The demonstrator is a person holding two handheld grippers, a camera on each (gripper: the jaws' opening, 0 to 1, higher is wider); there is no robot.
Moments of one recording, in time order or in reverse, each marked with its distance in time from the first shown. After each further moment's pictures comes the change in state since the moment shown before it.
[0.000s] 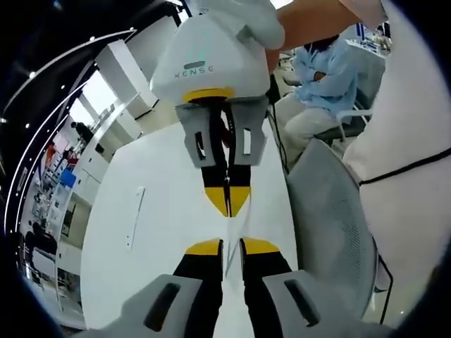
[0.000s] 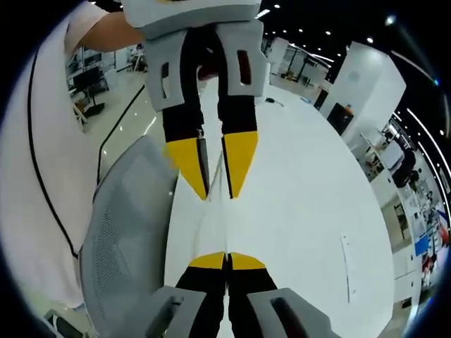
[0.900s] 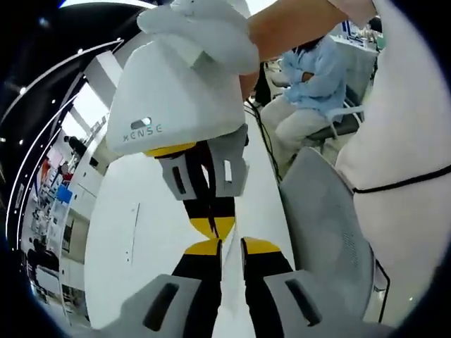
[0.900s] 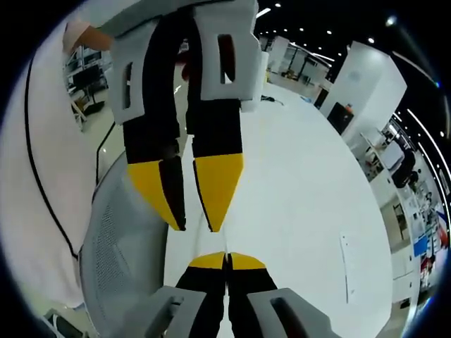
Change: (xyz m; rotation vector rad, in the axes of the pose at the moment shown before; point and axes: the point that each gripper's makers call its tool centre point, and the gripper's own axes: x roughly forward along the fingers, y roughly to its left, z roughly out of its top) left arm 0.008 -0.014 0.019 0.082 0.002 -0.033; right arm 0.000 -0.001 0.002 -0.005 0.013 -0.004
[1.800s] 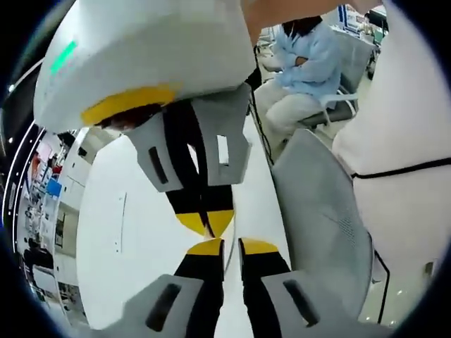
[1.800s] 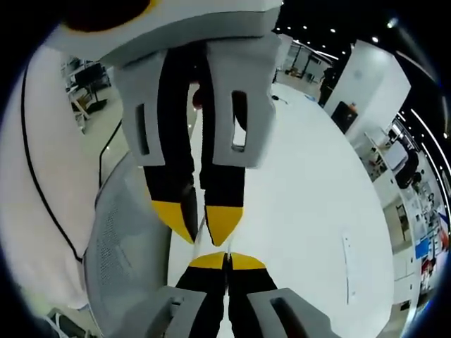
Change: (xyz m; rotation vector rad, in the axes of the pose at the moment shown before) left arm 0.016 -0.005 -0.018 -0.044 0.081 -0.089; right arm 0.002 0.004 0.008 -0.001 0.020 0.026
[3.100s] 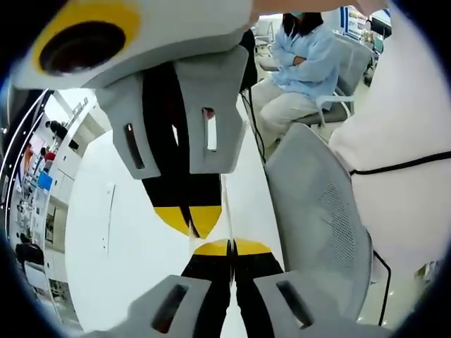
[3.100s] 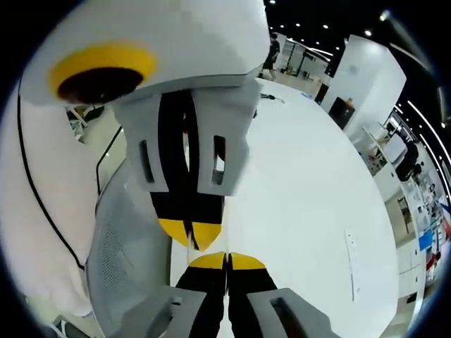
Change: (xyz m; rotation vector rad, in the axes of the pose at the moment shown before) left arm 0.016 -0.007 -0.012 0.000 0.013 -0.042; right arm 0.003 -0.004 0.001 0.042 -0.013 0.001
